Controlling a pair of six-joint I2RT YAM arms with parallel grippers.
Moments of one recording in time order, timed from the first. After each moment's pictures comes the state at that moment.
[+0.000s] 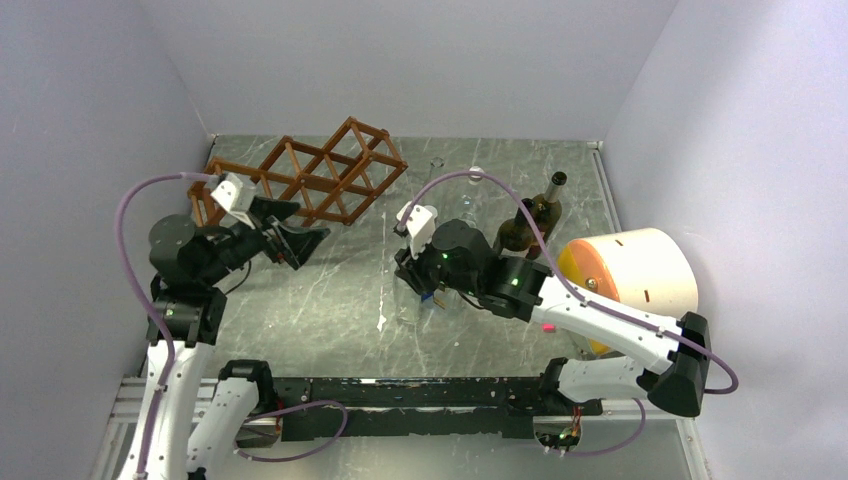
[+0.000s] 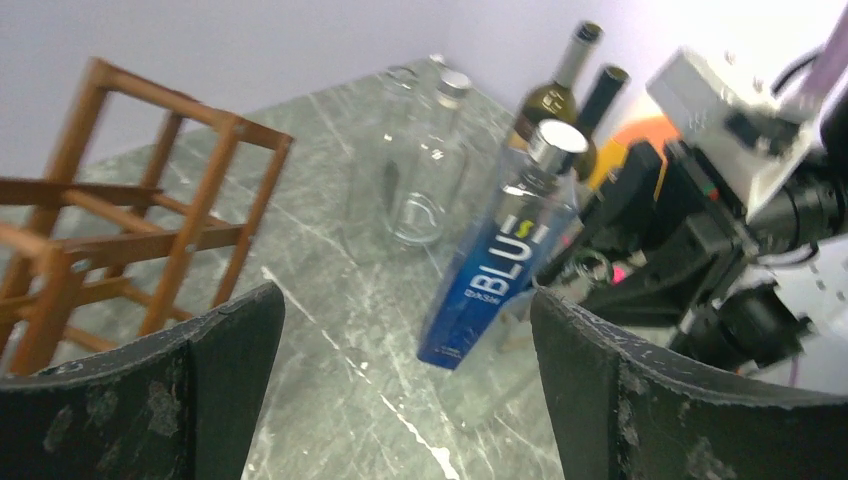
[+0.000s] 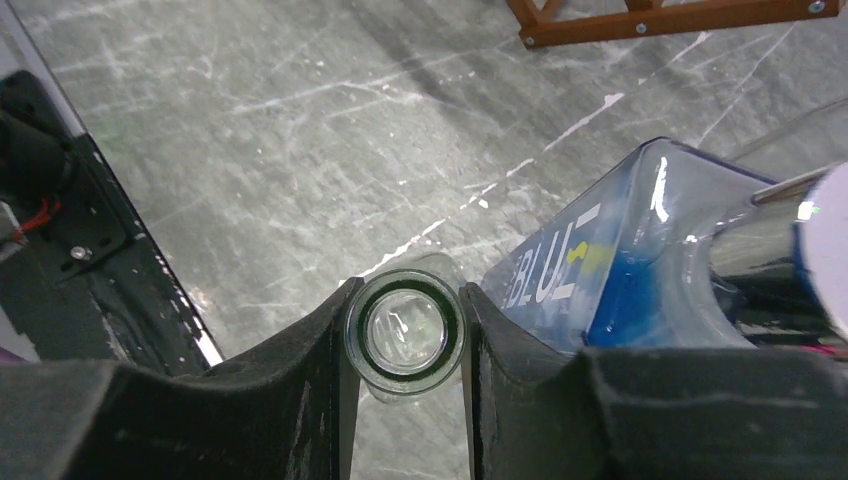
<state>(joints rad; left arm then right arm) -0.01 0.64 0.86 -0.18 0.76 -0.26 1.07 1.19 1.06 -0.34 0.12 0.01</state>
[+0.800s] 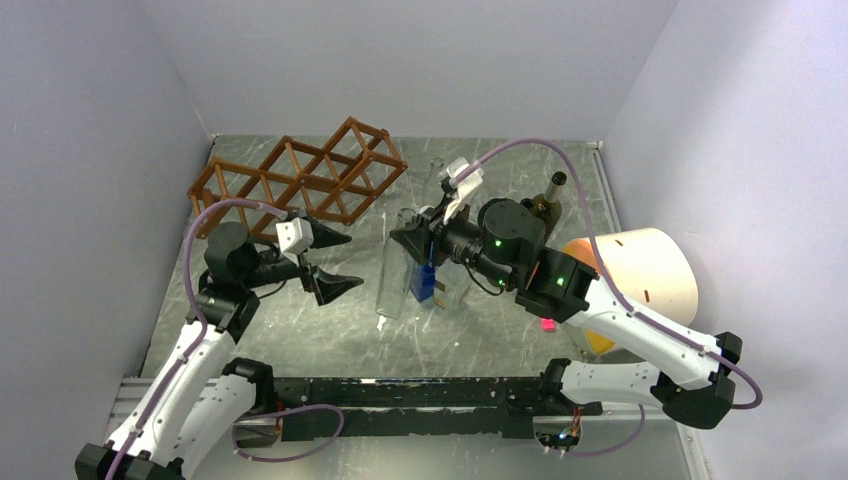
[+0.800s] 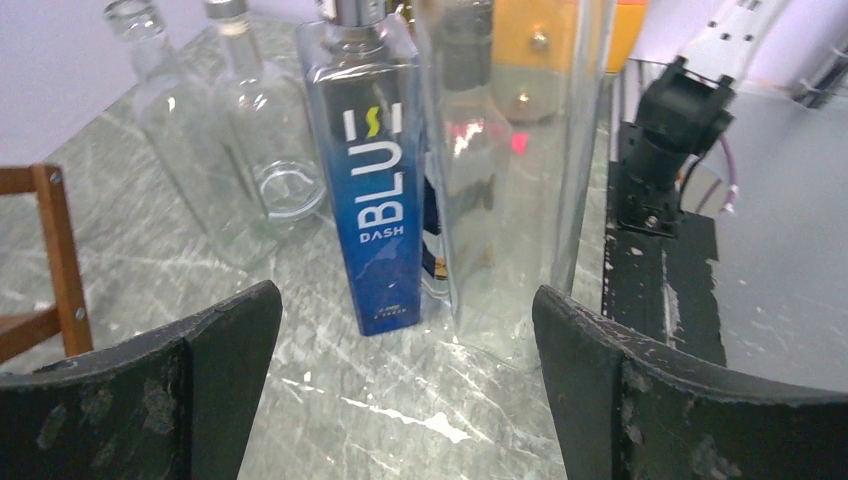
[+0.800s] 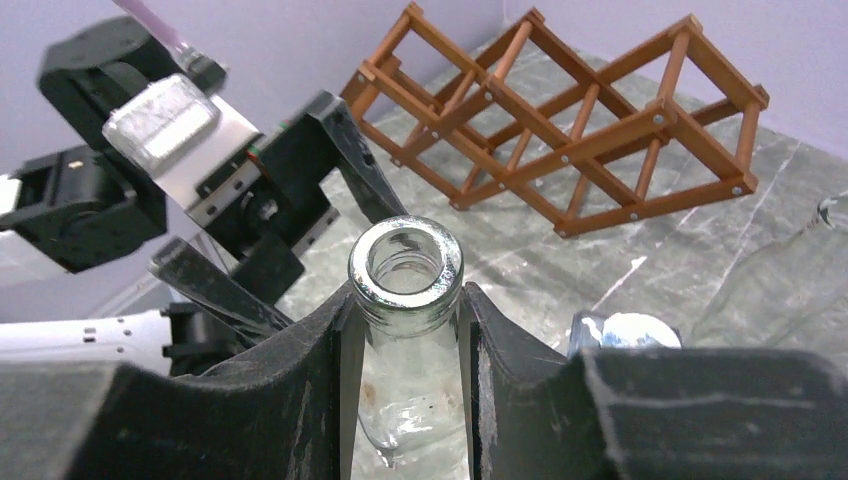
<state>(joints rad) -0.26 0.76 0.62 0.07 1.04 0.05 1.07 1.09 1.24 -0.24 0.15 0.23</state>
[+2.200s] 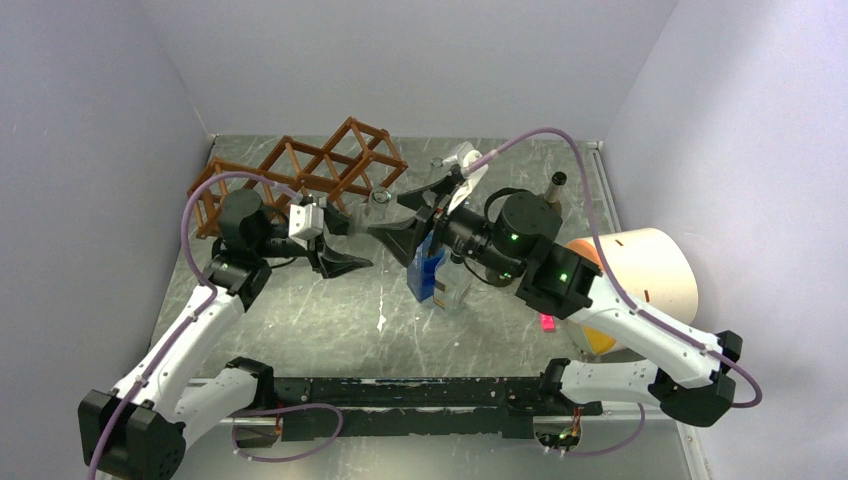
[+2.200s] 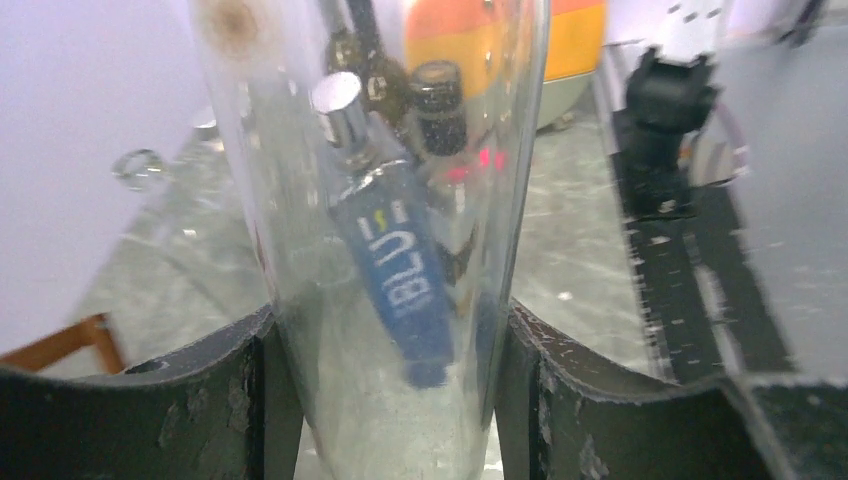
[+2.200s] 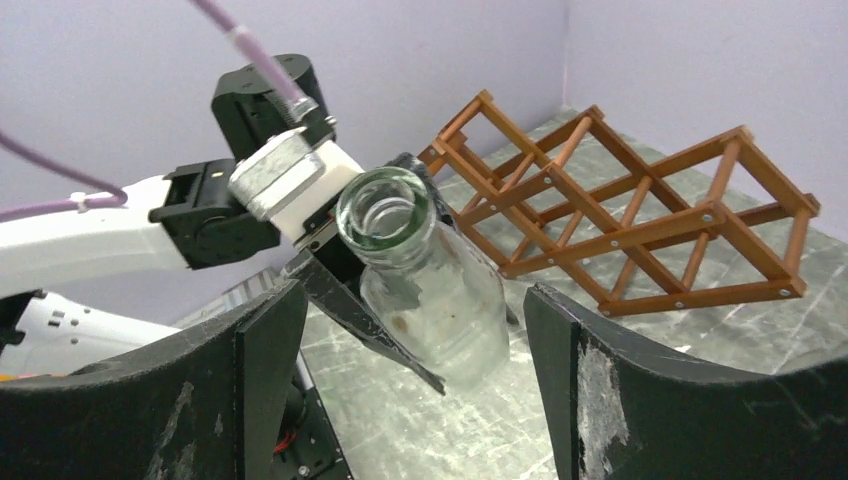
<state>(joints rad) -0.32 0.96 0.76 0.15 1.19 0.16 1.07 1.09 1.28 -0.10 0.03 0.21</state>
